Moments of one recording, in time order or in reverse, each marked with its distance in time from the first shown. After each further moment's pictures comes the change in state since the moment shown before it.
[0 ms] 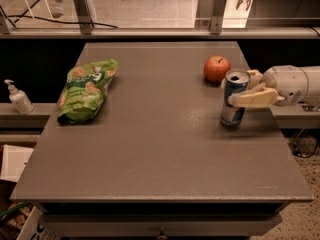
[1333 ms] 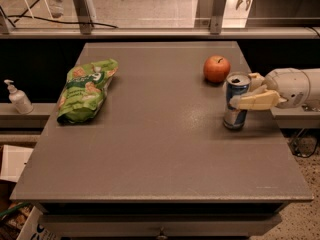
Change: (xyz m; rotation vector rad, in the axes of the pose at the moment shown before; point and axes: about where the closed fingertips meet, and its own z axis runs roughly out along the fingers) arm 0.007 0.002 -0.005 0.017 0.017 0.044
